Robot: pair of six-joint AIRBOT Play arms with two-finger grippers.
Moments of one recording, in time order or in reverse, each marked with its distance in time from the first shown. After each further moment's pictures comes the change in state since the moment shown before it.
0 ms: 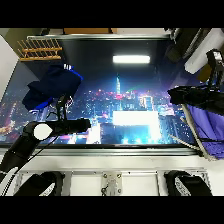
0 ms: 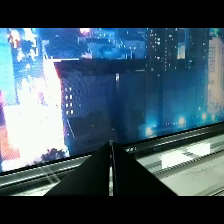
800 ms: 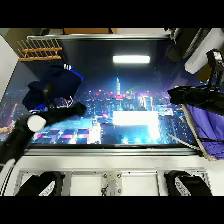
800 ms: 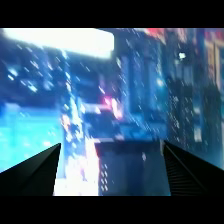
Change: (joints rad) left arm 0.193 -0.076 0.104 0.112 0.146 -0.002; right arm 0.000 0.000 0.000 0.000 0.000 0.000
